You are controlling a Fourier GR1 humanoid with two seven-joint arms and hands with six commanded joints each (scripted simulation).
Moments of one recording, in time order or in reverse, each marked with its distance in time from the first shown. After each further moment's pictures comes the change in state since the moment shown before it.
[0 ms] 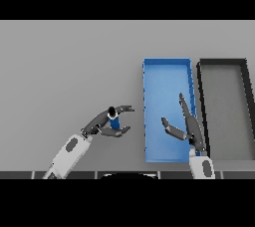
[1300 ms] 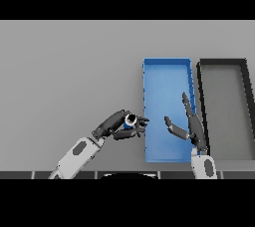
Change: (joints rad) left arm -0.031 -0.059 -0.086 -0.242 0.011 0.071 0.068; right arm -0.008 -0.016 -0.019 0.017 0.009 -0.012 -0.035
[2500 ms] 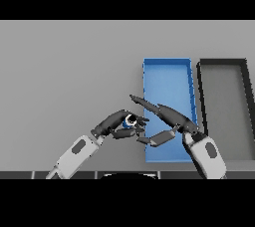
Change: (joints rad) left arm -0.023 0.022 -0.006 0.015 0.002 -0.011 -0.009; right arm -0.387 -0.173 0.198 -0.251 -0.464 0.433 0.387
